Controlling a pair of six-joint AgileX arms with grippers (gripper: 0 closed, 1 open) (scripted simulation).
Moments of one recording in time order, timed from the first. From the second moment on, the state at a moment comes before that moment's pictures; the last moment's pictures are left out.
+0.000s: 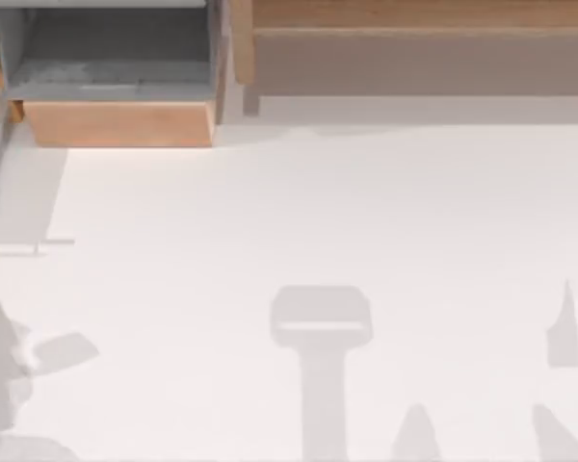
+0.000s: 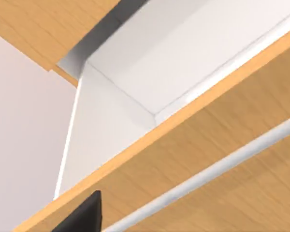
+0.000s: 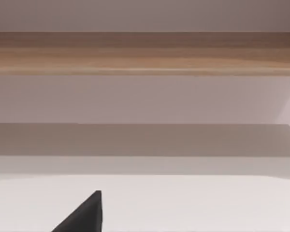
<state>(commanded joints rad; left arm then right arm) 0.53 1.64 0.35 1.04 0.36 0.89 0.00 0.00 0.00 0.00 0.00 0.00</state>
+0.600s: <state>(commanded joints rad) 0.73 1.92 0.39 1.31 0.62 1.32 0.00 0.00 0.00 0.00 0.00 0.00</state>
